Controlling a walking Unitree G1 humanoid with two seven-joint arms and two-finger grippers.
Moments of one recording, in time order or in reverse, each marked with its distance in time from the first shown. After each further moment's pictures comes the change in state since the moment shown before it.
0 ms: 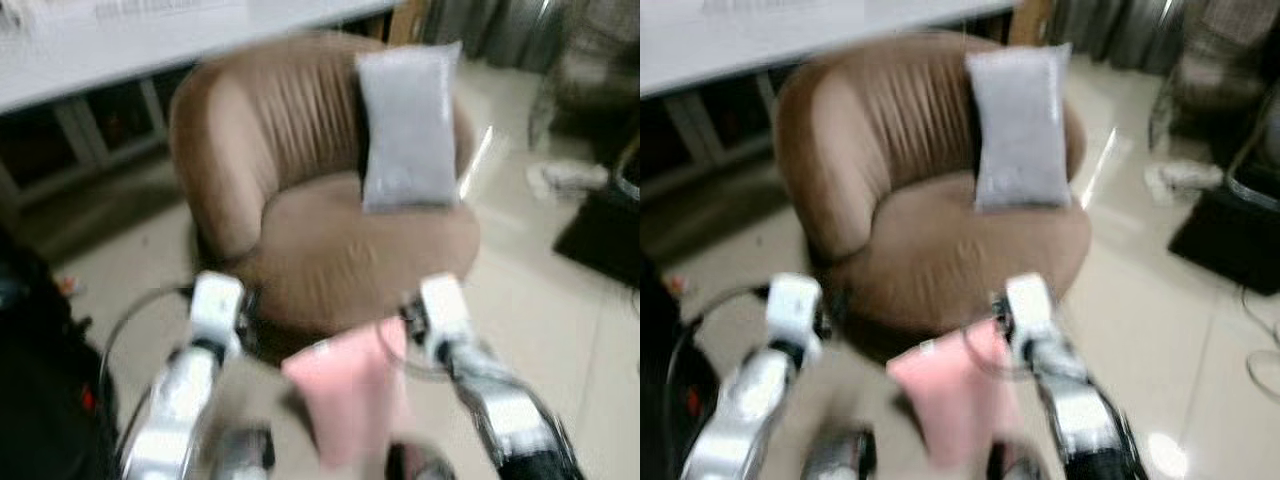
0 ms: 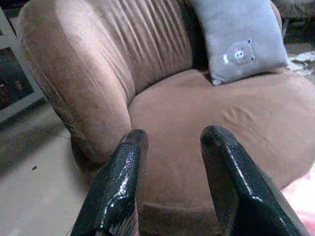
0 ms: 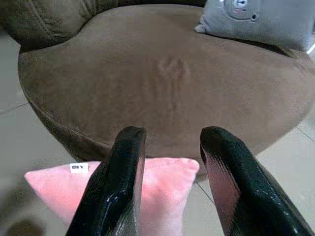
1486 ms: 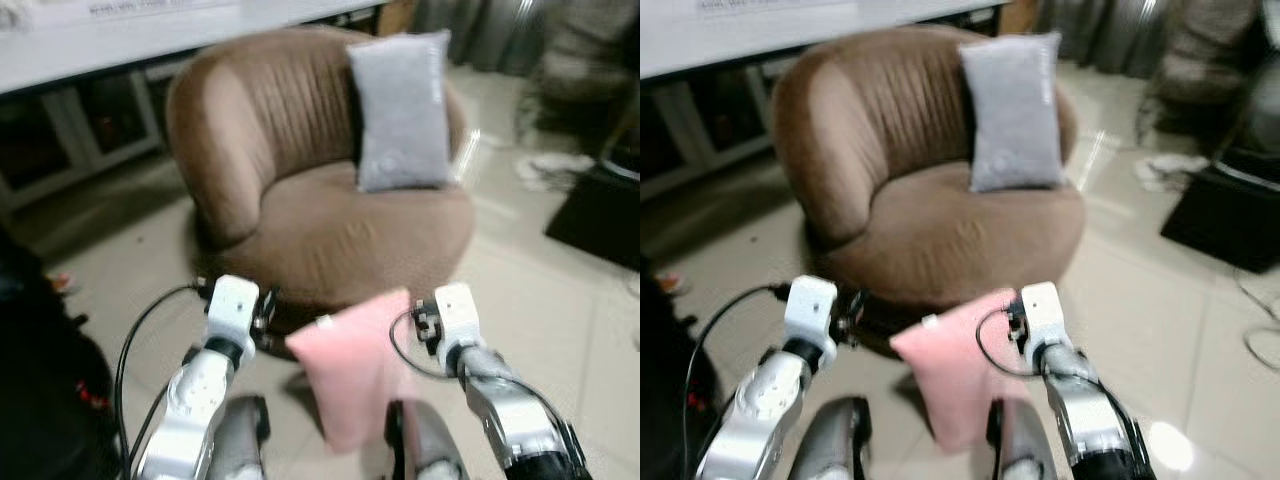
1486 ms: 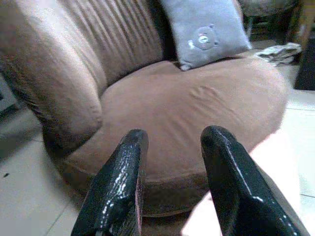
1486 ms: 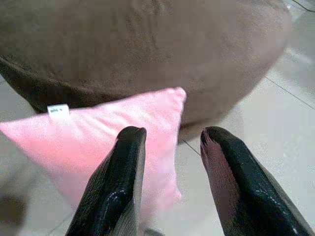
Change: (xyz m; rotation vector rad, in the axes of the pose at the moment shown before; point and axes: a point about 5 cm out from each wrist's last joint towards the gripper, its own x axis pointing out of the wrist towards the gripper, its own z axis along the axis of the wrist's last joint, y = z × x) left arm 0.000 -0.011 -0.002 0.013 0.012 -0.045; right arm -0.004 -0.014 -0.014 0.039 0.076 -0.064
